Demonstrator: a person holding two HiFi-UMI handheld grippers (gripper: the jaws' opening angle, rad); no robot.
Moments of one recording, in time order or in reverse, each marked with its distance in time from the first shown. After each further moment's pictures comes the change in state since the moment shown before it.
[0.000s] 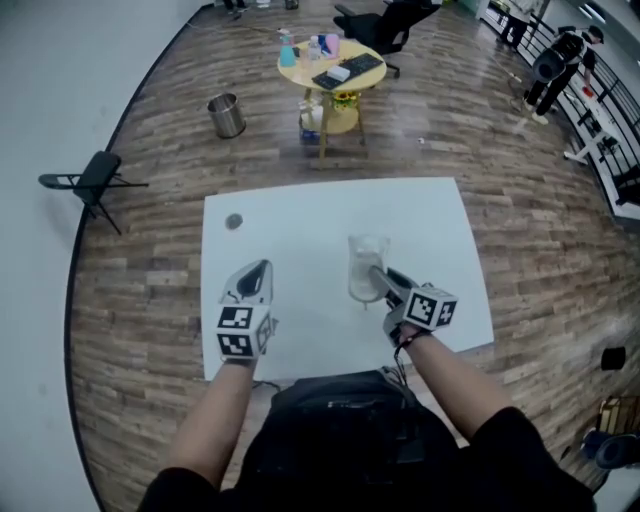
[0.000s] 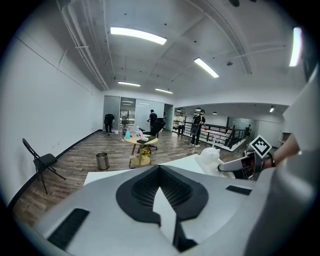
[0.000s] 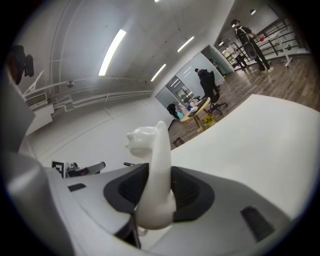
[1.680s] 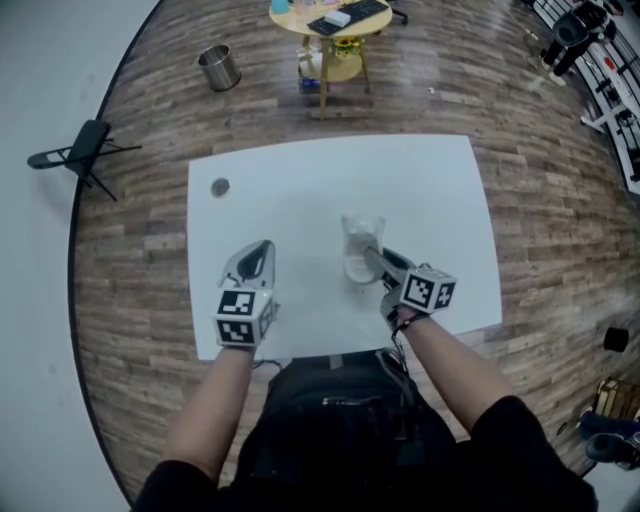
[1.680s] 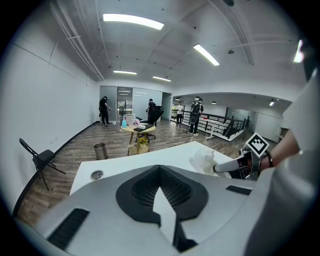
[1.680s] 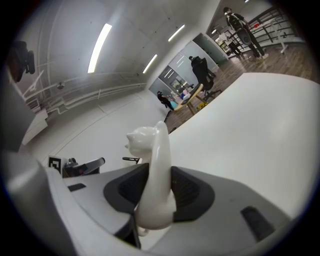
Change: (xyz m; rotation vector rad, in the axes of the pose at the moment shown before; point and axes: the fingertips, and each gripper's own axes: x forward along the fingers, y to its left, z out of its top) left arm 0.041 -0.016 -0.031 0.034 0.143 -0.016; right arm 0.023 -0.044 -0.035 0.098 0.103 -0.013
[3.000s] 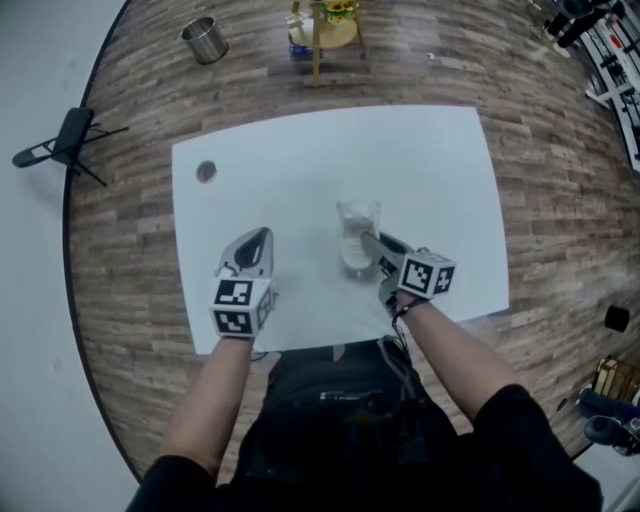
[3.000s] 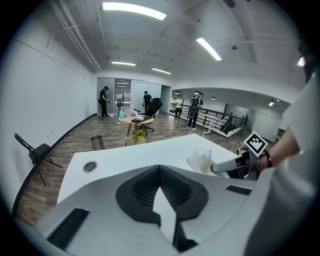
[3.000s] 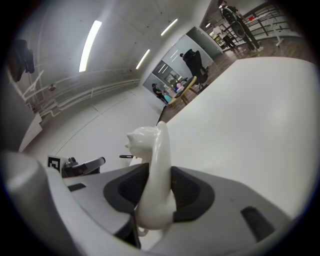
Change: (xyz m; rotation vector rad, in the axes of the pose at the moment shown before) left arm 0.027 -0.005 -0.032 -0.013 0.079 -0.030; right arm 0.013 -0.029 -0.027 0.056 0.054 -0.022
